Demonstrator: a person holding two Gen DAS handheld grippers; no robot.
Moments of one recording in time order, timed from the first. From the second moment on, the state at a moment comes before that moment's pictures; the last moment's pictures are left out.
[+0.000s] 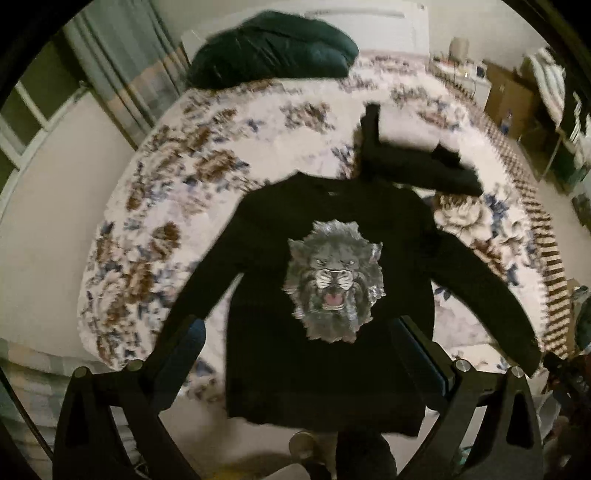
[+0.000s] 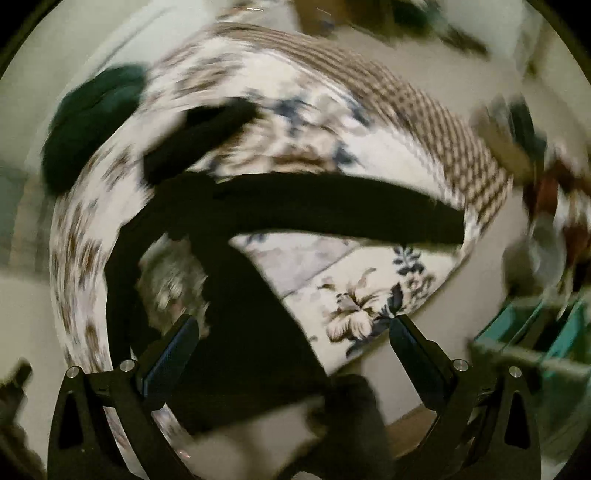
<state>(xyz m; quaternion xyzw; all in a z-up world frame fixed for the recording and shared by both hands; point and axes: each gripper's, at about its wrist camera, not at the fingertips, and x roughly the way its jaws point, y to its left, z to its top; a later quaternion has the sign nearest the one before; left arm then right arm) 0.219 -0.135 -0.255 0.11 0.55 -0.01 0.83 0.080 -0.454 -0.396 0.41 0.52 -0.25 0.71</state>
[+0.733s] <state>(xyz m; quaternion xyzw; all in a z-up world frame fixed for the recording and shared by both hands) 0.304 -0.205 -0.557 0.12 0.64 0.00 0.76 -0.011 -0.622 -0.678 0.67 0.19 -0.43 0.57</state>
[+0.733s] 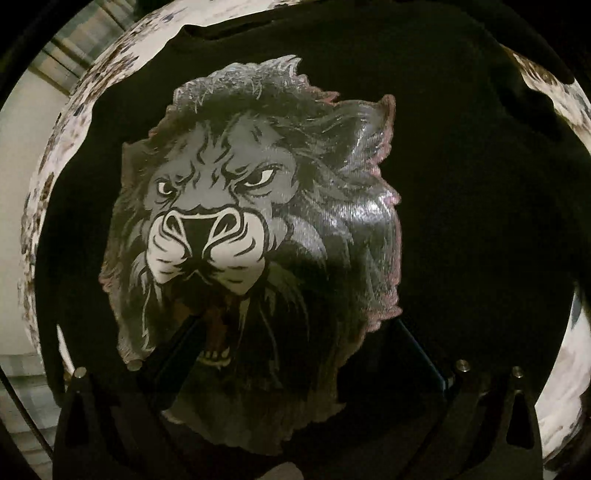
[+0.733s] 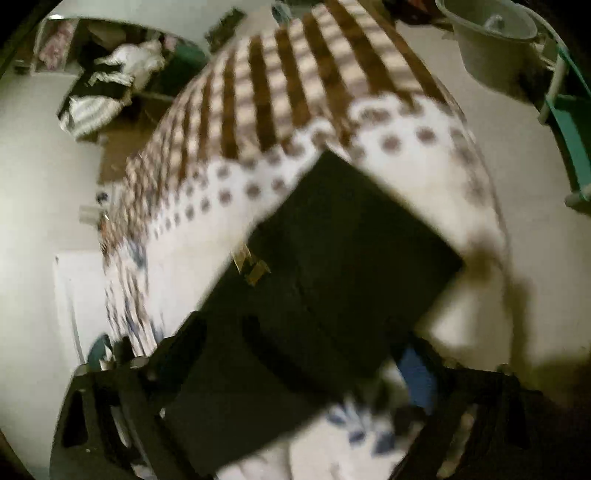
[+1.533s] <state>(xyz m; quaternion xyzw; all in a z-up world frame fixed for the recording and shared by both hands) 0.309 0.019 -0.475 0.01 0.60 0.08 0.80 0.393 -0.294 -0.474 0.28 0.43 -0.08 0.86</state>
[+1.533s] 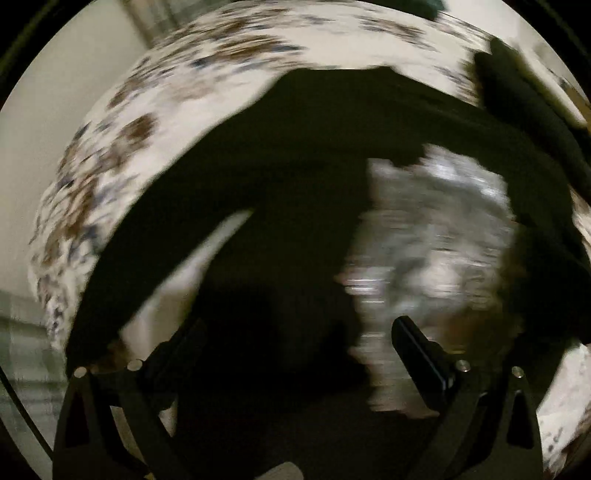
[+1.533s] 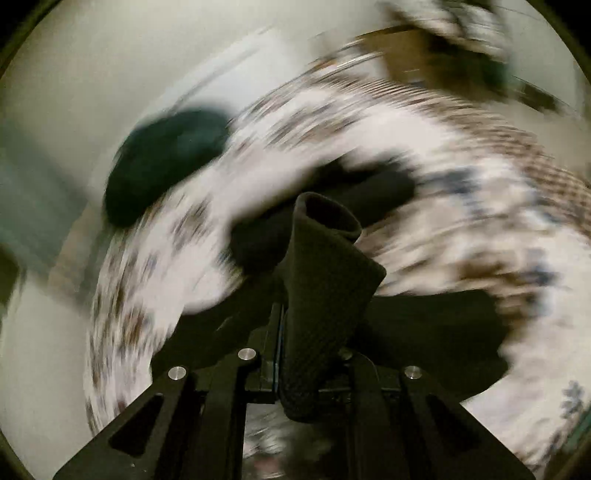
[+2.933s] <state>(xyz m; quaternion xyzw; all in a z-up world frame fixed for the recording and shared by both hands) 0.426 0.024 -0.523 0.00 0.60 -0.01 0.80 0.307 -0.343 -0.580 0.34 0.55 -0.17 0.74</state>
